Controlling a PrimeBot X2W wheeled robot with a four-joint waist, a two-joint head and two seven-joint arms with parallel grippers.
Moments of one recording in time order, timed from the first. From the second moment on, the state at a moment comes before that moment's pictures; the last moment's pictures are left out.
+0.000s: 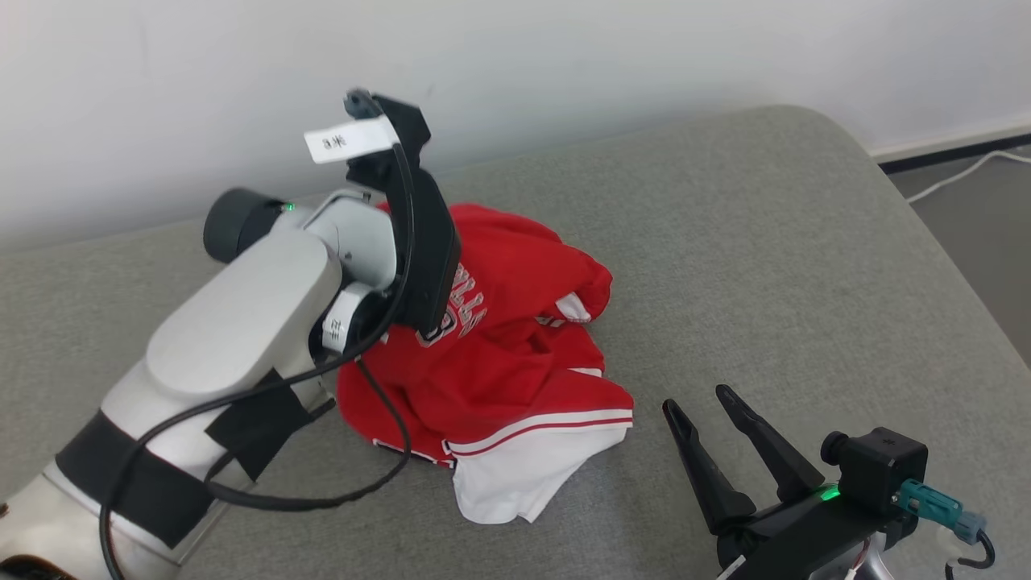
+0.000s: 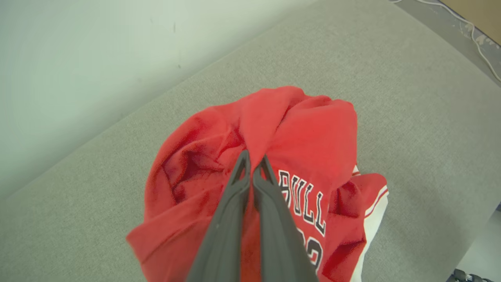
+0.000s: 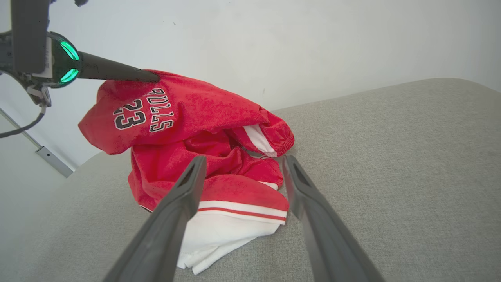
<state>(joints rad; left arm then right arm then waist) -1.06 0.25 -0.97 0.50 -0.74 0.16 0.74 0.05 -0.05 0.15 -0.17 0.42 0.13 0.12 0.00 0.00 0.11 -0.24</state>
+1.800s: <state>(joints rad) -1.04 0.59 -0.64 0.64 -0.78 0.20 0.16 0.09 -0.05 0.10 -0.27 0.35 0.13 0.23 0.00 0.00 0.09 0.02</state>
